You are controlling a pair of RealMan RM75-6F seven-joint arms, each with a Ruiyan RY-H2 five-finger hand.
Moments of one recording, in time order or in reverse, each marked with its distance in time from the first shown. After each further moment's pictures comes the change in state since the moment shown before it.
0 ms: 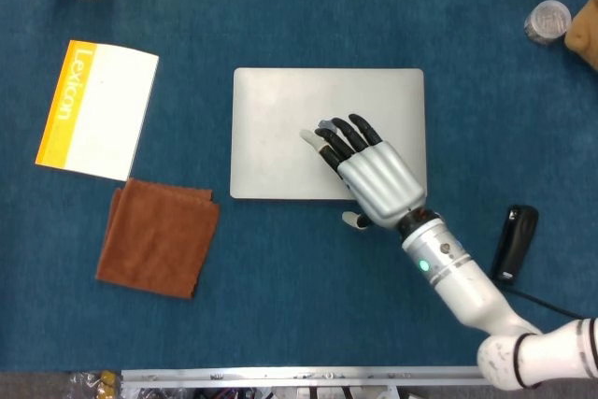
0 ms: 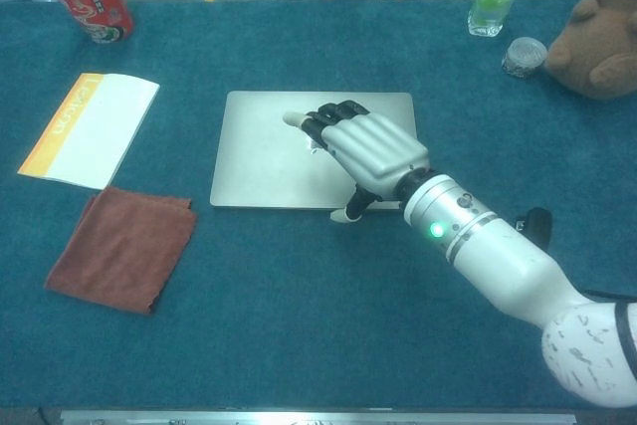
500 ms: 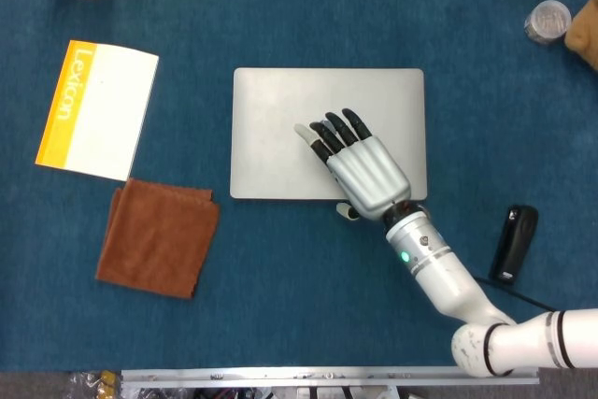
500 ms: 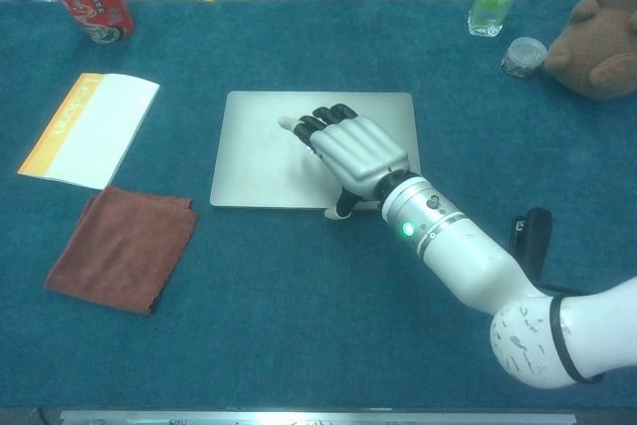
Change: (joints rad) left arm -0.006 -0.007 0.003 0.035 0.003 -0.016 -0.037; right arm 0.047 -0.102 0.020 0.152 0.050 -0.005 -0.040
